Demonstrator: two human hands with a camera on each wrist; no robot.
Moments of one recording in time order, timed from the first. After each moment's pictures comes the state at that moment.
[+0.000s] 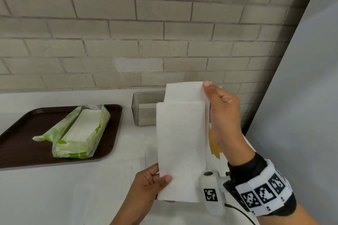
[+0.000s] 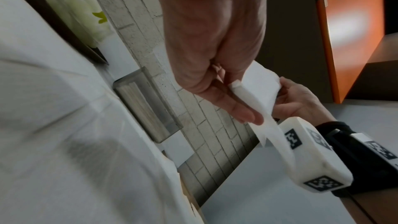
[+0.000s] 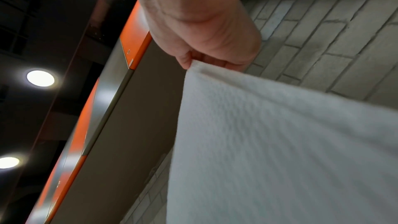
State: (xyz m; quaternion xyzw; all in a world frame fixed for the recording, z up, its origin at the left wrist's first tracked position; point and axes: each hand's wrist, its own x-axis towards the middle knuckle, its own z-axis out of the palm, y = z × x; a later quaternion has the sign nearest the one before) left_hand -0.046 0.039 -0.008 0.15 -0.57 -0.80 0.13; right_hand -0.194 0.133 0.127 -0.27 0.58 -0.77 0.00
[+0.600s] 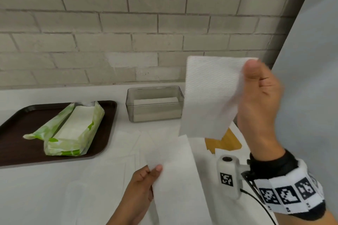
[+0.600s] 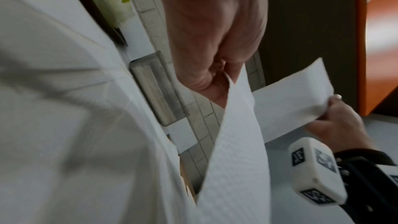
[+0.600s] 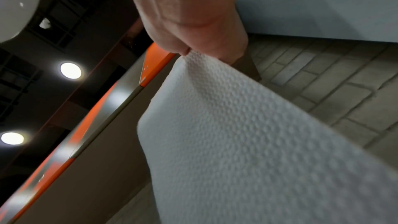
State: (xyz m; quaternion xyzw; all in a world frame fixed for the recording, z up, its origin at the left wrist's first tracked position) left_hand -0.059 0.052 -0.015 0.23 -0.46 -0.84 0.15; right_hand -0.214 0.178 0.151 -0.32 0.56 -0.73 -0.21
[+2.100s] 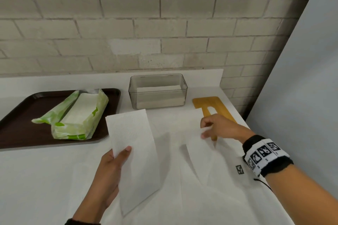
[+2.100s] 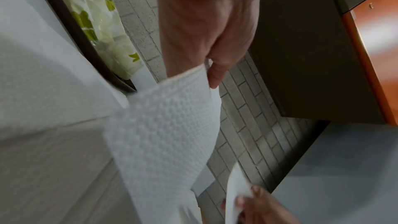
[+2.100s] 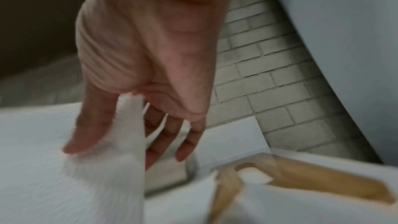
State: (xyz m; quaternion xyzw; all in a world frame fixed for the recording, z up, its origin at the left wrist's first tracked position) left_hand -0.022 0.014 0.000 0.37 -0.53 -0.73 0.23; right_hand -0.302 0.178 0.010 -0.40 0.82 -0.29 0.28
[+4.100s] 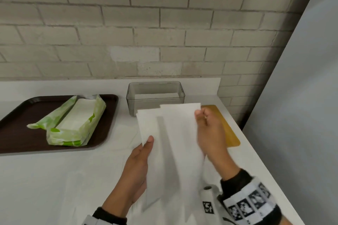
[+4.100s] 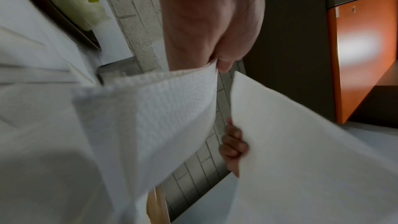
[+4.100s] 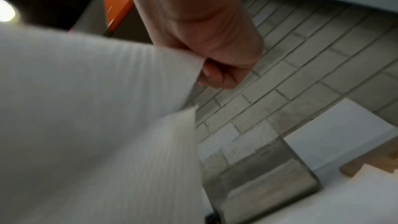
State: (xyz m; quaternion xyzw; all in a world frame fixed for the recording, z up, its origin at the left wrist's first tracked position) left_hand -0.069 0.057 0.025 0.33 -0.51 -0.77 0.18; right_hand -0.215 0.155 0.047 -0.26 0.77 -0.58 -0.02
